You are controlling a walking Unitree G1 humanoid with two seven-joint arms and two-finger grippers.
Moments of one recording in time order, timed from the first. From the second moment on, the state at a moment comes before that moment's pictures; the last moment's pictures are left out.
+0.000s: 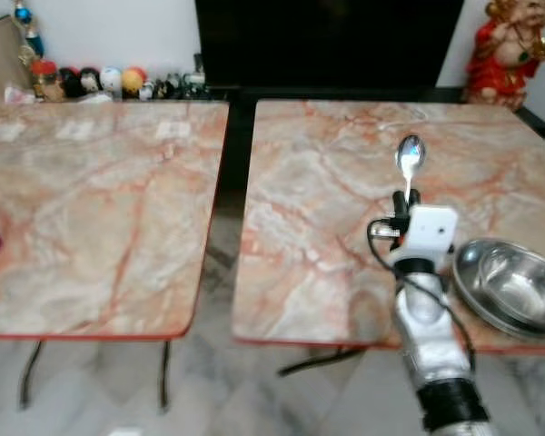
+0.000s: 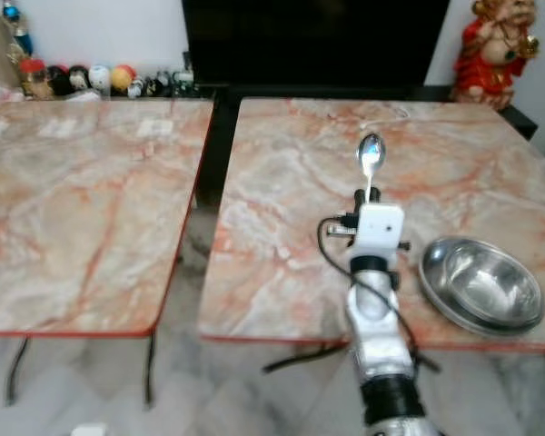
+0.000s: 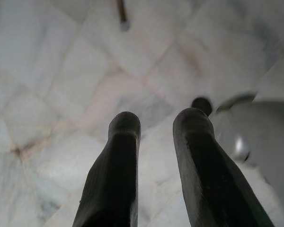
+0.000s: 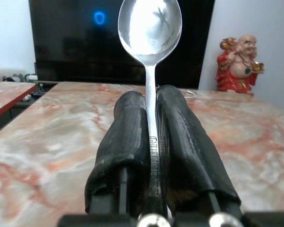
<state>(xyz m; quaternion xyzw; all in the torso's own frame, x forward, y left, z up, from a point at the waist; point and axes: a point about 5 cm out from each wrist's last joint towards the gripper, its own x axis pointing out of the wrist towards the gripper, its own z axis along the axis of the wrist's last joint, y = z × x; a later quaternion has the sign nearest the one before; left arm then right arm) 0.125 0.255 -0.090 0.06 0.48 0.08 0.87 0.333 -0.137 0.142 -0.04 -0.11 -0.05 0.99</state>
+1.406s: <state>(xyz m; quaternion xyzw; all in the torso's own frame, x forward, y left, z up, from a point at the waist) 0.140 0.245 -0.088 0.05 0.46 0.07 0.88 0.330 -0.176 0.148 -0.06 -0.11 -0.09 0.99</state>
